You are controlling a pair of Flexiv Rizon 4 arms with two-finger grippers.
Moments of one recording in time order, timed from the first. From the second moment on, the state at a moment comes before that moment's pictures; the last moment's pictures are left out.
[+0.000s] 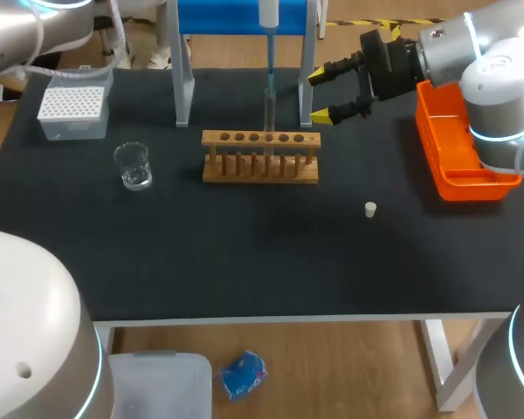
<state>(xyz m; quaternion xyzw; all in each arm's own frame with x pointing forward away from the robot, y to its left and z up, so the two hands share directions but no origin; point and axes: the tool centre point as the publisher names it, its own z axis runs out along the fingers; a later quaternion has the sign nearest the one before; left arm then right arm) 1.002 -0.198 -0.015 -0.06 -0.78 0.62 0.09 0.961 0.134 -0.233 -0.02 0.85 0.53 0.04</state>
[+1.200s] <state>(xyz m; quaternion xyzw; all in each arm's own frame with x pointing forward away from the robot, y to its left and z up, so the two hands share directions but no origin) 1.000 -0.198 0.017 -0.06 -0.79 0.61 0.05 0.961 0.134 -0.233 -0.02 0.85 0.53 0.04</state>
